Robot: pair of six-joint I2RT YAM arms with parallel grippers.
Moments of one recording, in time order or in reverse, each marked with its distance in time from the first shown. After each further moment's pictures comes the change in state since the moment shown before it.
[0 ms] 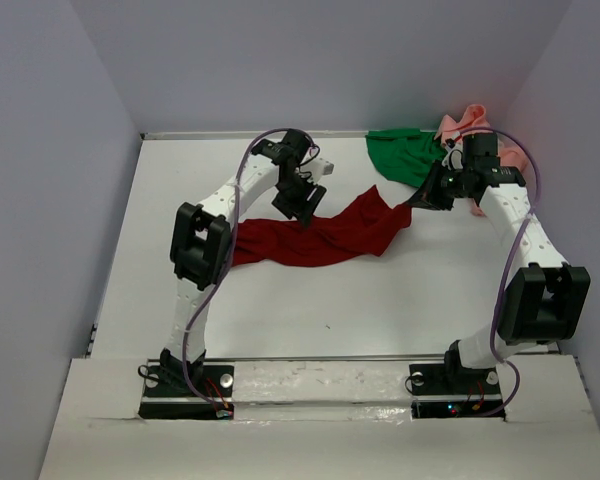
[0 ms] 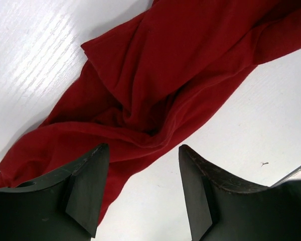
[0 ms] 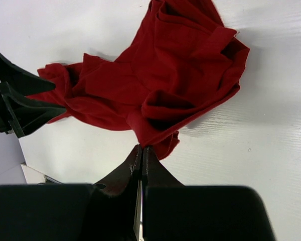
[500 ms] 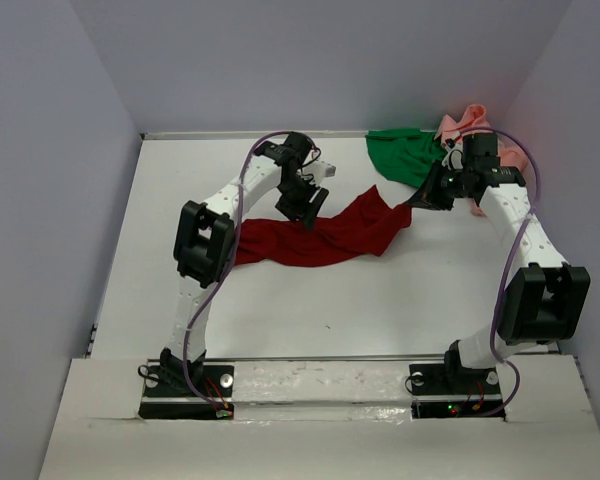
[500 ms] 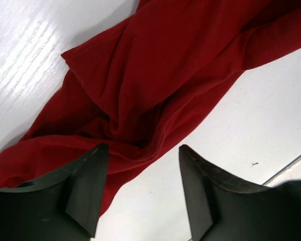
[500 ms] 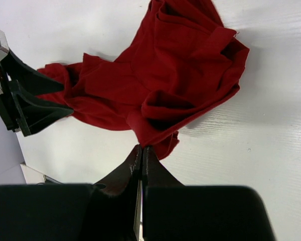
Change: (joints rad) left arm 0.000 0.035 0.008 0.006 0.058 -0.012; right arm 0.000 0.000 0.000 0.000 0.000 -0.003
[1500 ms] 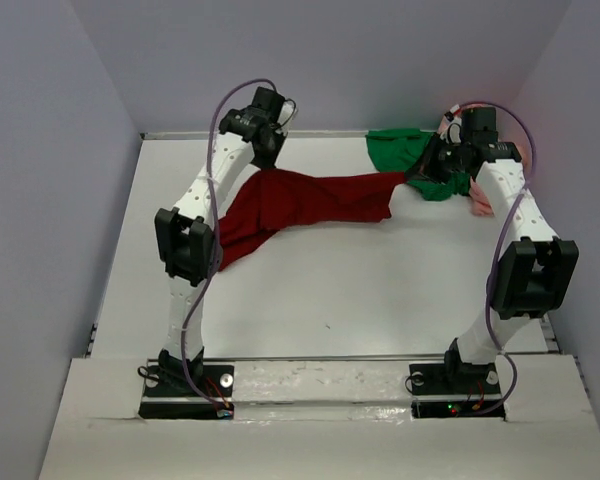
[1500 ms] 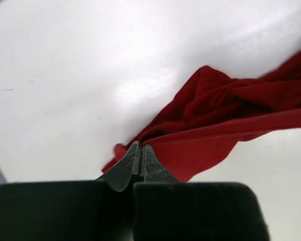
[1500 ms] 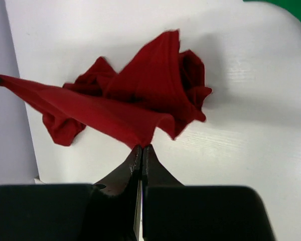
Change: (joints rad) left arm 0.101 -0.047 0.245 -0.015 -0.464 -0.050; right arm 0.000 0.164 0.227 0.014 -0.018 0.021
